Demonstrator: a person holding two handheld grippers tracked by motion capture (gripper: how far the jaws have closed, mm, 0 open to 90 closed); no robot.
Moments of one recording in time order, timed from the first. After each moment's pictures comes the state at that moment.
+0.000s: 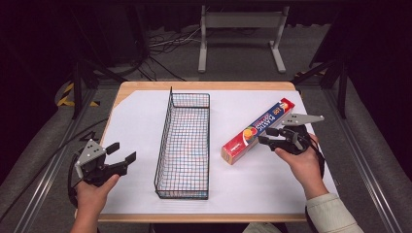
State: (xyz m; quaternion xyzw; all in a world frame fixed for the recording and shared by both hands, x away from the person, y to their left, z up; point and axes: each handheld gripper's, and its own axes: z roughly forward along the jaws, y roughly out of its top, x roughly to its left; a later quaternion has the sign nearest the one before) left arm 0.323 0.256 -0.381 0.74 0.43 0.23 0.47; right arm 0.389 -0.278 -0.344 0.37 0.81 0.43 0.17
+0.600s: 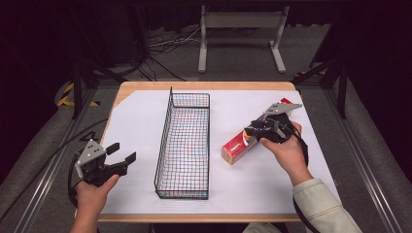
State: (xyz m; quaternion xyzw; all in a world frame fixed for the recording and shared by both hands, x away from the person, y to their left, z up) left arm 0.324 0.257 -0.382 0.74 0.43 0.23 0.47; right arm 0.423 -0.241 -0.339 0.35 0.83 0.40 0.16
